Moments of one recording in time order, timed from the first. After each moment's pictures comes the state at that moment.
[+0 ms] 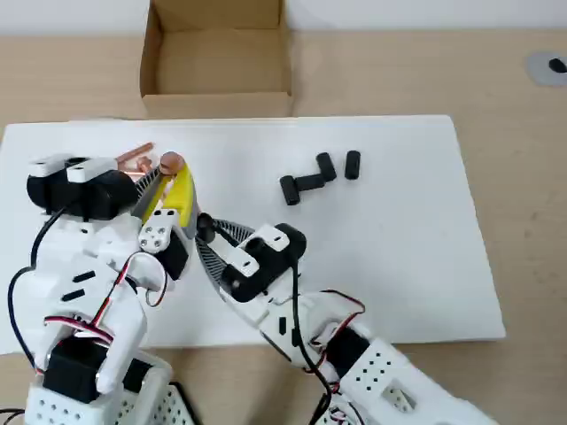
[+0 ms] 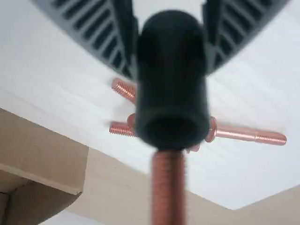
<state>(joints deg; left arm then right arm) 15.0 -86.2 58.6 42.8 3.4 -50.8 -72.5 97.1 -9.9 -10.2</state>
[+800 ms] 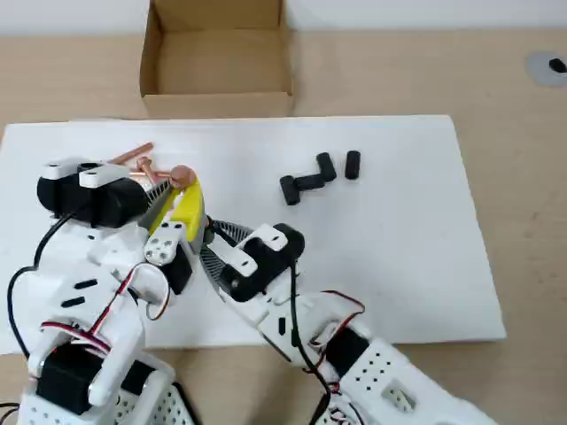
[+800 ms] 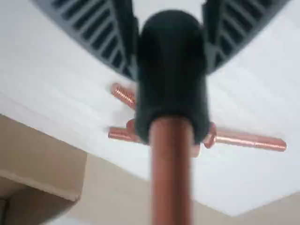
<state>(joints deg) 19.1 -86.6 56.4 50.9 3.2 -50.9 -72.5 97.1 -9.8 -10.2</state>
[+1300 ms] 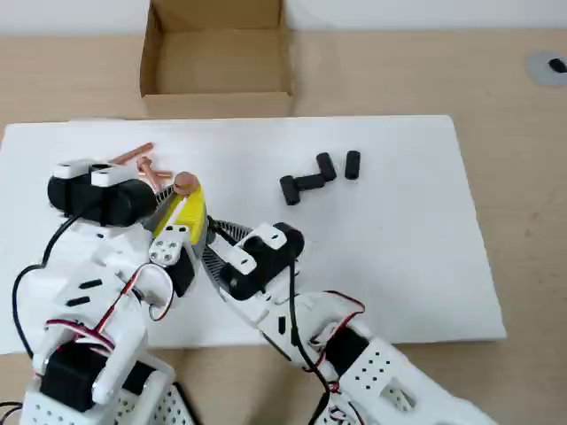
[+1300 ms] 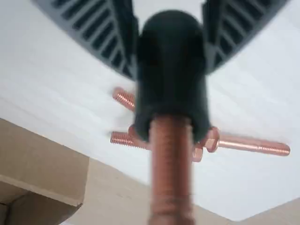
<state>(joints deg) 19.9 -86.7 57.8 51.8 3.0 -50.7 -72.3 97.1 -9.7 -10.2</state>
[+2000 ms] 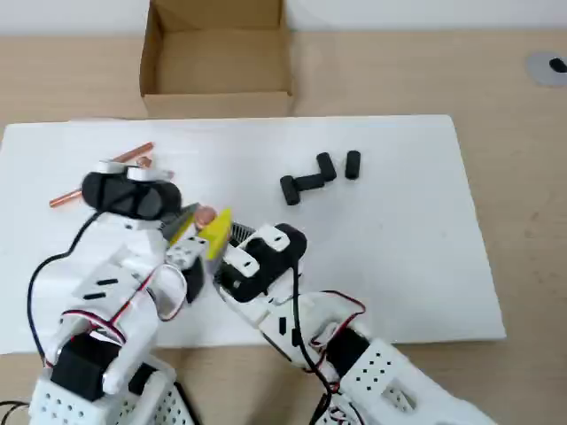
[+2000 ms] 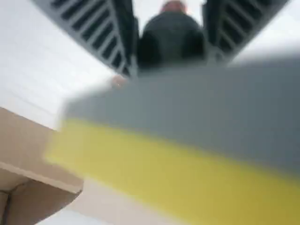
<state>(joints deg) 19.4 -86.2 60.7 57.2 2.5 -50.8 -72.5 97.1 -9.8 -10.2</state>
